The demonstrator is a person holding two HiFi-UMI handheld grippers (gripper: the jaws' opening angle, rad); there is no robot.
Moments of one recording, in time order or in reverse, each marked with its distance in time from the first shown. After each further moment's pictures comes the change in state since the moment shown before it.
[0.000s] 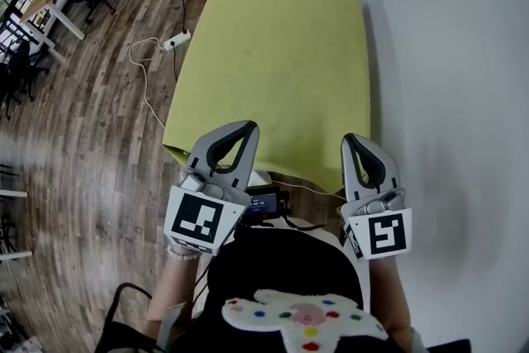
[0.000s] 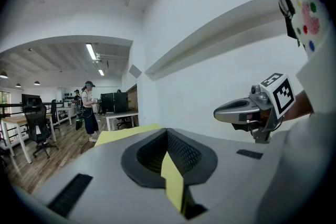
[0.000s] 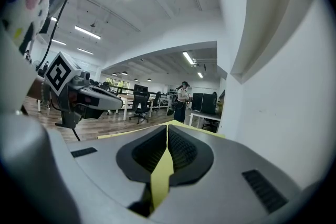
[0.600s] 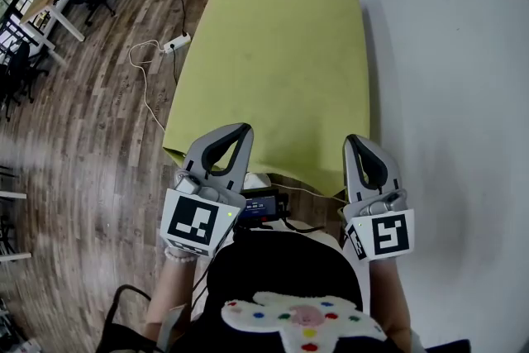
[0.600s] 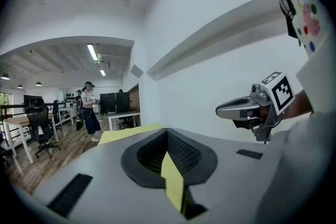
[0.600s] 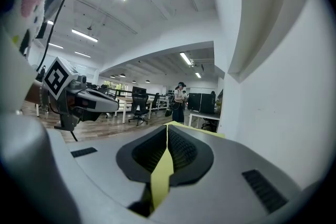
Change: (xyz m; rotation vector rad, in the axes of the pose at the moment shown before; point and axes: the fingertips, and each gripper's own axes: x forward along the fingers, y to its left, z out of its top) left arm -0.005 0.008 -0.002 -0.002 0.009 0.021; right arm -0.001 -0.005 0.001 0.038 -0.012 -0.010
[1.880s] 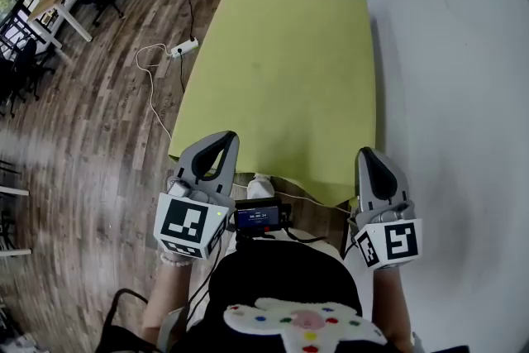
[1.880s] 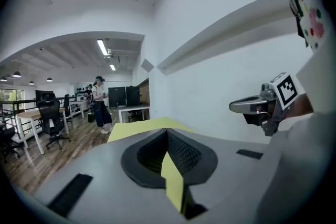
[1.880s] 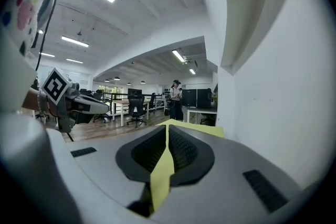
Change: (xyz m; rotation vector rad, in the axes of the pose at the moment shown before) left arm -0.006 0.039 -0.019 -0.009 0.063 0.092; right arm 0.003 -0.022 -0.013 0.108 0.012 -0.028
